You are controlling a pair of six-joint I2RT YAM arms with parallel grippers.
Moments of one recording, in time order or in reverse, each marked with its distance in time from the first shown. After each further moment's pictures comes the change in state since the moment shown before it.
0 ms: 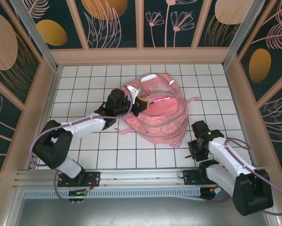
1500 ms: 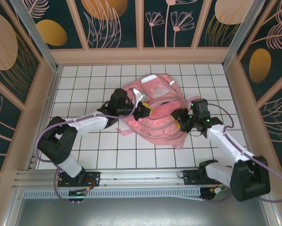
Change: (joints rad) left arm 0.001 0.071 0.039 -0.064 0.263 0.109; right arm -0.024 0.179 0.207 0.603 -0.380 -0.440
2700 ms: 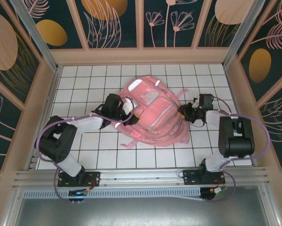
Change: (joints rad) left arm 0.085 -0.041 -0.132 -0.220 -0.204 0.424; right arm -0.234 0.513 0.096 0.367 -0.185 -0.325
